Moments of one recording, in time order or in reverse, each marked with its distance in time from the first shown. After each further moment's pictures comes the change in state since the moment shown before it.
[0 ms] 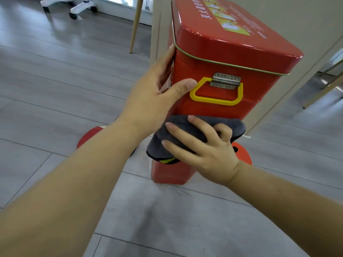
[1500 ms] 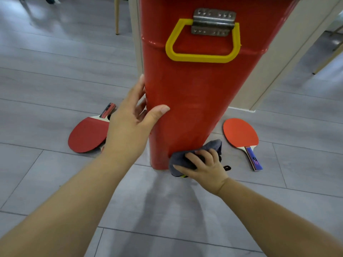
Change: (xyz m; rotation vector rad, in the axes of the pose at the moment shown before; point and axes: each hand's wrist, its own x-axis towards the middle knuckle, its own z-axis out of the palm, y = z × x) left_hand -0.056 -0.070 0.015 0.176 0.132 -0.233; right_hand -0.169 -0.070 0.090 0.041 -0.176 0.224
